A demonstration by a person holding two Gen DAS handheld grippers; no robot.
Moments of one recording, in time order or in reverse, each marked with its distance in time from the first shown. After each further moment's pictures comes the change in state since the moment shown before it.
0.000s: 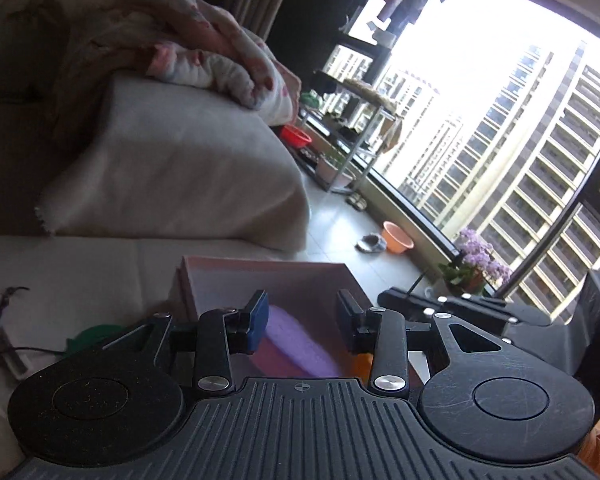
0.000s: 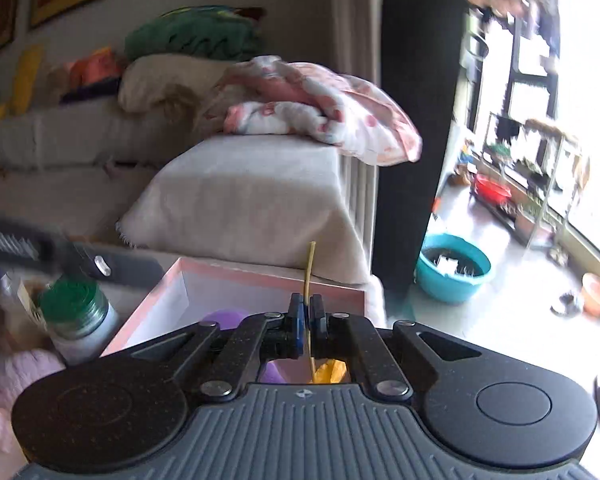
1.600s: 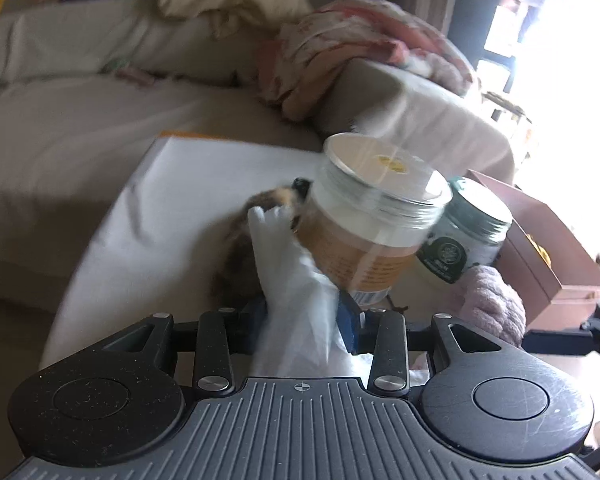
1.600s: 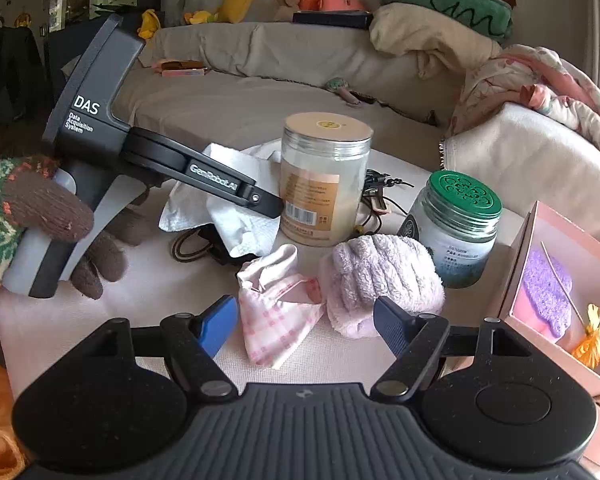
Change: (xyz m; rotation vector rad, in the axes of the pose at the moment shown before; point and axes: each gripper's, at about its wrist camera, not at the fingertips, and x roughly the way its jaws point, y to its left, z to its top) left arm -0.126 0.113 -0.112 -0.007 -0.049 0.436; right arm -0.041 0.221 -0.076 -0.330 0.108 0.465
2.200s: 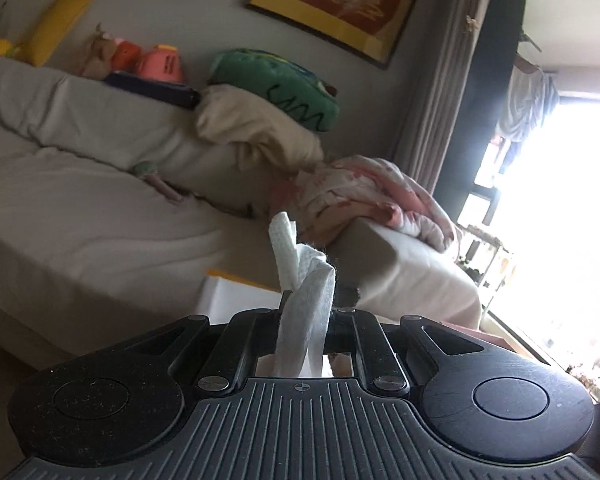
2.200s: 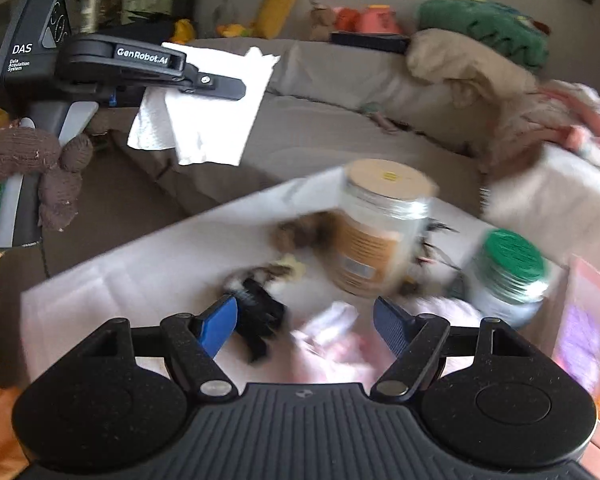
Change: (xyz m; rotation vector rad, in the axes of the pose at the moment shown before) left arm -0.117 0.071 0.017 -0.154 -0.366 -0.062; right arm 0.006 0.032 0.030 -0.070 -0.045 0.098
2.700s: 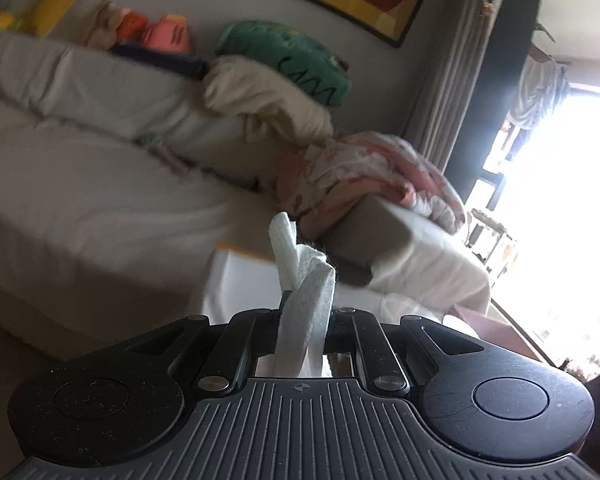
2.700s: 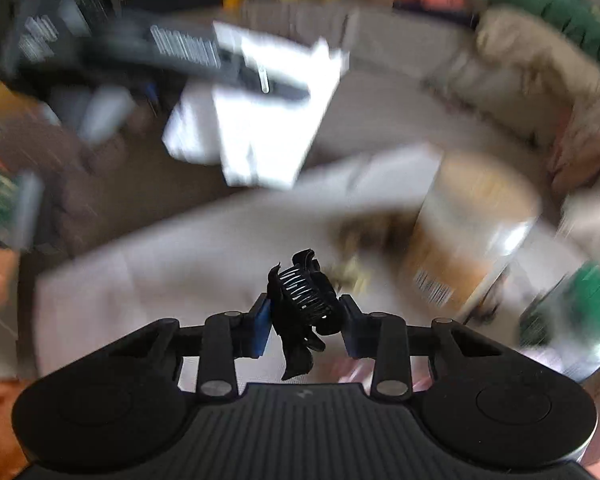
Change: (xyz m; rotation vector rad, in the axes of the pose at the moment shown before) left arm 0.021 0.014 0.008 0.000 0.058 0.003; right arm 0.024 0.008 0.033 -0.081 0.060 0.121
